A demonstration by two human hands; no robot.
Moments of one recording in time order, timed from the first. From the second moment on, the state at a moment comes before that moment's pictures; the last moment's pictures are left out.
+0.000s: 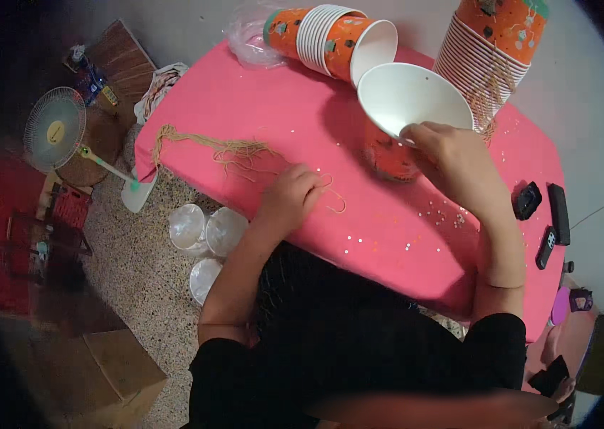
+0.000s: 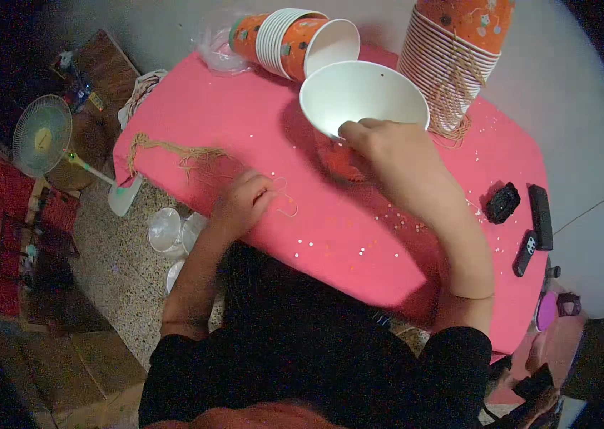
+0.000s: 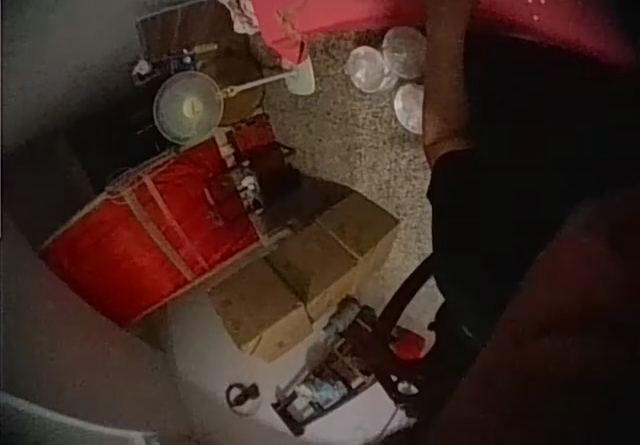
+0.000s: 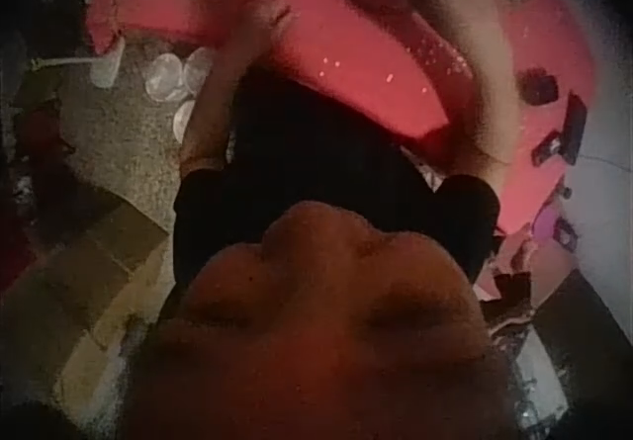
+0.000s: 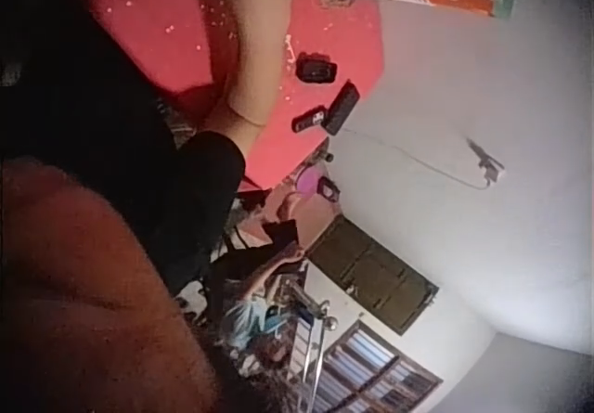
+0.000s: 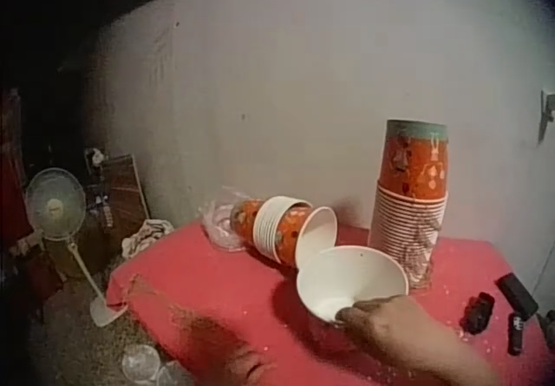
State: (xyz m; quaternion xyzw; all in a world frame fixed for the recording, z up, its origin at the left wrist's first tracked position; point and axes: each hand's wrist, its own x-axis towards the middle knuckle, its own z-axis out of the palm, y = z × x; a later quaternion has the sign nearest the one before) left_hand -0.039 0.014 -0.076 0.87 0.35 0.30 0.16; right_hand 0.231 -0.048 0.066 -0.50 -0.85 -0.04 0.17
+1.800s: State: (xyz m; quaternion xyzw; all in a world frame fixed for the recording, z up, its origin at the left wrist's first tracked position) left_hand 0.019 -0.033 -0.017 0.72 0.23 0.49 0.43; right_hand 0.215 -0.068 0.073 -0.43 -0.88 0.04 0.18
